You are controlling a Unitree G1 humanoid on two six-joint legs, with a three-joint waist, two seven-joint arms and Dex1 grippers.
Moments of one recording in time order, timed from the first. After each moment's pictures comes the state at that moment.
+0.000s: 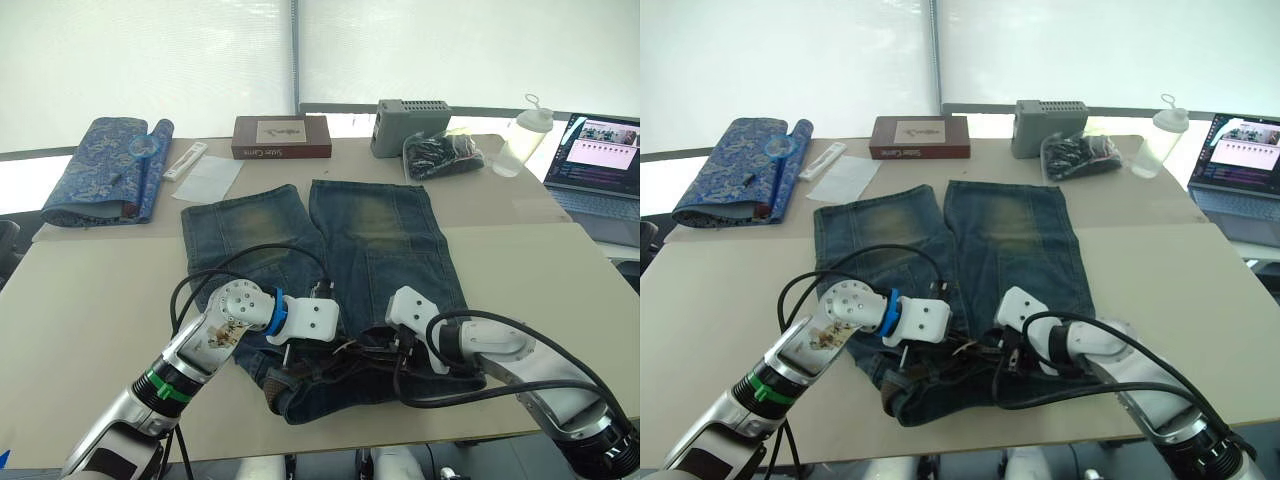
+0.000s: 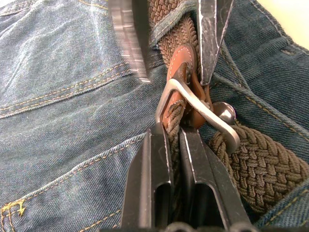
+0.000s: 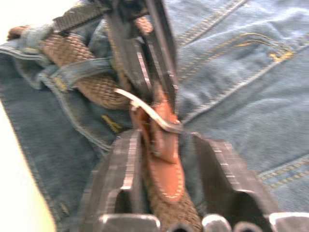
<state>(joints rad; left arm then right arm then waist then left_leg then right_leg) -0.53 0.54 -0.46 -0.17 0.08 0.23 -1.20 -0.24 -0.74 0.23 -0.59 0.37 0.80 0.80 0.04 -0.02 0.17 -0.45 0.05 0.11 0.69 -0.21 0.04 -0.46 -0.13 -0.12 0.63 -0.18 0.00</state>
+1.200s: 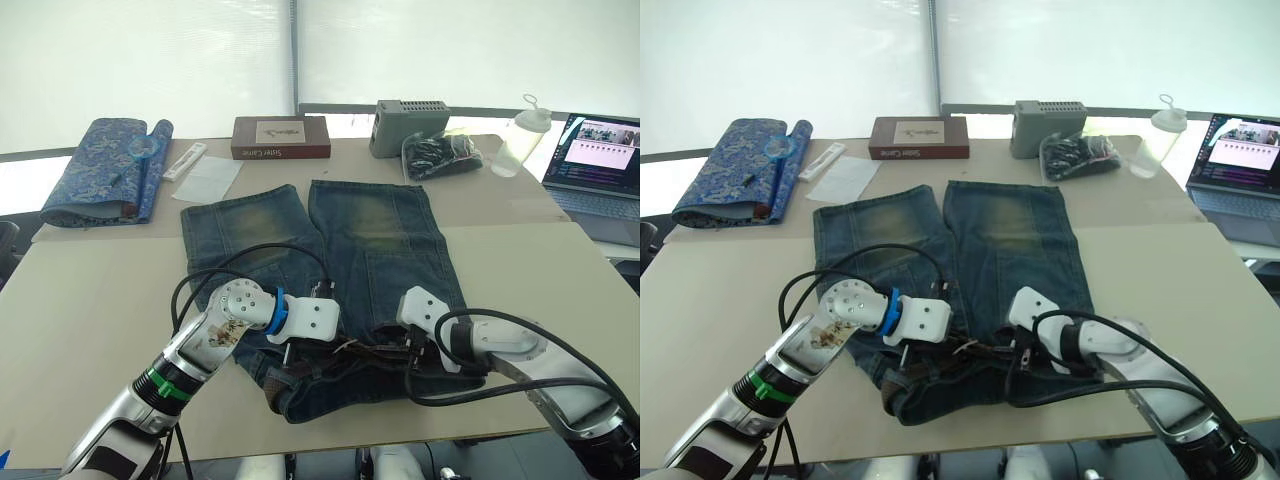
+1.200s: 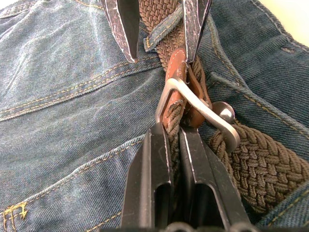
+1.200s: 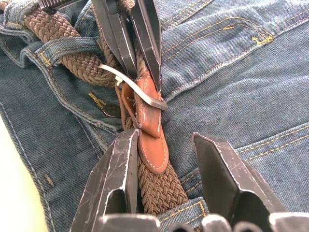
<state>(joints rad) -0.54 0.54 -0.47 -0.16 0.08 0.22 -1.20 -0.22 -0.80 0.20 -0.56 0.38 0.75 0.83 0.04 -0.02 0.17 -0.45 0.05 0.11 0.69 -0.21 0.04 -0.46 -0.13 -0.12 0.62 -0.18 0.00</state>
